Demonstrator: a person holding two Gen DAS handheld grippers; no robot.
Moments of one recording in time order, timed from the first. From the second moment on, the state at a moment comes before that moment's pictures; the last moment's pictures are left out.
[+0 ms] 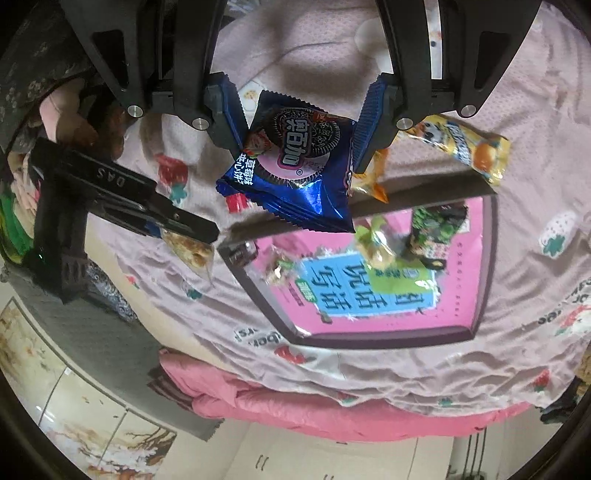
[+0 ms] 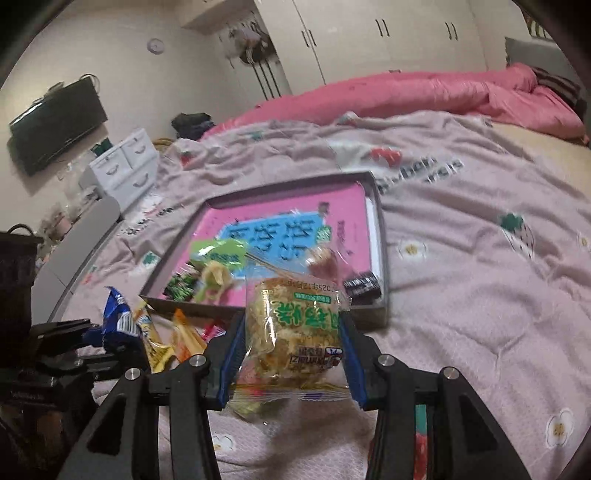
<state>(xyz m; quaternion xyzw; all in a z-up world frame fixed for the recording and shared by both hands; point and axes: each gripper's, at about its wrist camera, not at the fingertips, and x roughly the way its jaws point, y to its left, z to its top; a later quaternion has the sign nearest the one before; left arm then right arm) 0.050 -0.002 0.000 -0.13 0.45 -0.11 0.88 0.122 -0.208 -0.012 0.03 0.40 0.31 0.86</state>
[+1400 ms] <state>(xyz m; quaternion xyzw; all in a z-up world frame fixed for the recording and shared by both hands) 0.122 0.060 -0.013 -0.17 0.42 -0.01 0.89 0.149 -0.175 0.002 0.03 0.34 0.35 0.88</state>
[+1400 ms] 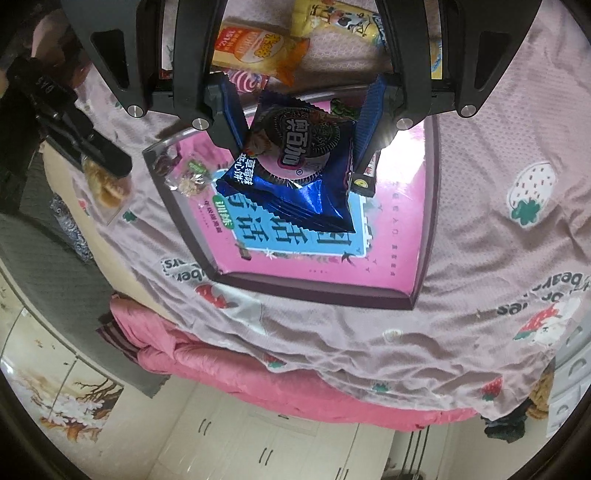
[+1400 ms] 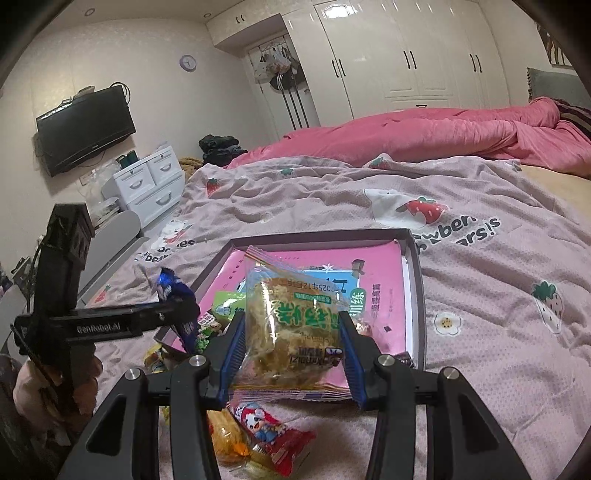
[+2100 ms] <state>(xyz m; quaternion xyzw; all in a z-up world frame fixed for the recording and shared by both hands) 0.139 0.038 -0.039 -0.15 0.45 -0.02 0.88 0.168 -0.152 -0.011 0.01 0.35 0.35 0.87</state>
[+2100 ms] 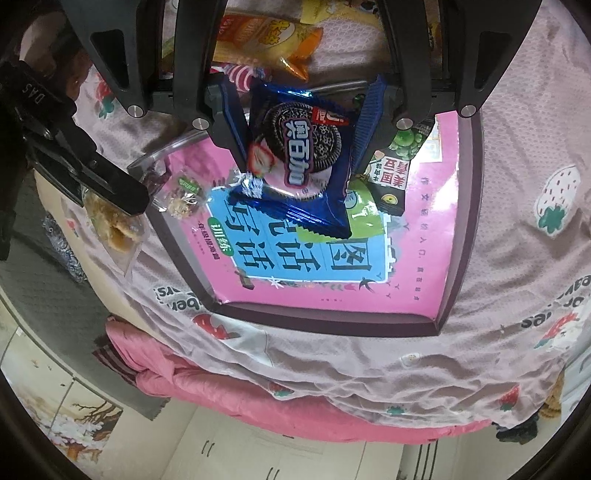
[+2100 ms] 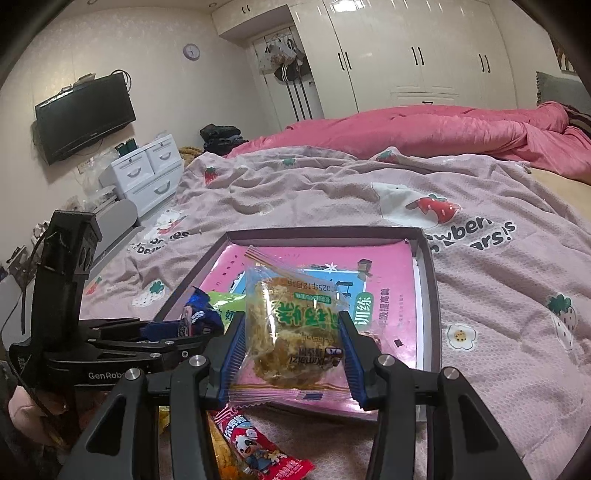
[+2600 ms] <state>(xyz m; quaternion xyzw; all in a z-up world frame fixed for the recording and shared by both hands) 0.143 0.036 -0.040 -0.14 0.45 -0.02 0.88 0.176 -0.135 -0.028 -0.02 0.37 0.36 0.86</state>
